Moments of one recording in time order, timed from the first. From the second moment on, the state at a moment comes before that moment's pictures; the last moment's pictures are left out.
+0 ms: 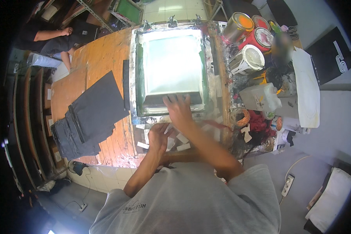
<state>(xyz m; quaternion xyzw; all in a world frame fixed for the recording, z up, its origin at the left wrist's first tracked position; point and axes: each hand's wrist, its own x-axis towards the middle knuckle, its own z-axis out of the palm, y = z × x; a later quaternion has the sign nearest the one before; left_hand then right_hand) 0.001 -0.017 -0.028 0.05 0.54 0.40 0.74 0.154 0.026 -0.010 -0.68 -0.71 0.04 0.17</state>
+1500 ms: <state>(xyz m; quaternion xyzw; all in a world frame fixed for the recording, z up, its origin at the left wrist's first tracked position) -0.054 0.190 -0.064 0.57 0.81 0.13 0.08 0.258 0.201 0.342 -0.60 -0.72 0.09 0.33</state>
